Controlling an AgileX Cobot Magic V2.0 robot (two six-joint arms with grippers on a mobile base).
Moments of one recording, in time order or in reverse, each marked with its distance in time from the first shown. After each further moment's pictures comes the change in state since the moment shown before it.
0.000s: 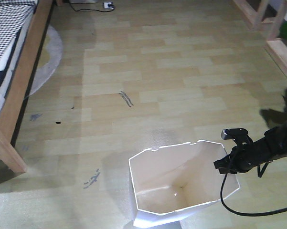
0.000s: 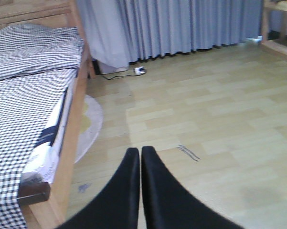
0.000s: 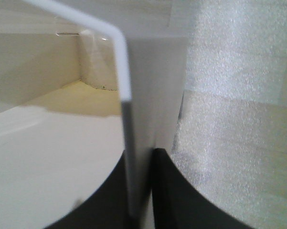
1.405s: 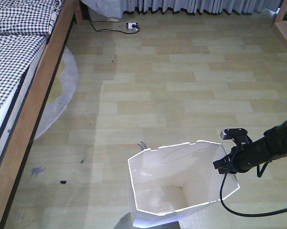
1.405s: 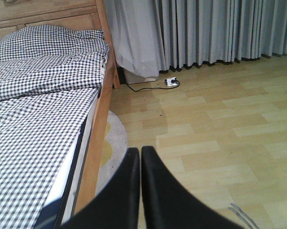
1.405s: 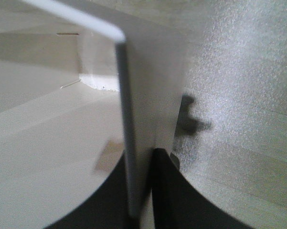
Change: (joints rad) left arm 0.000 0.000 0.000 0.000 0.000 0.000; right arm 0.000 0.000 0.000 0.000 0.004 0.000
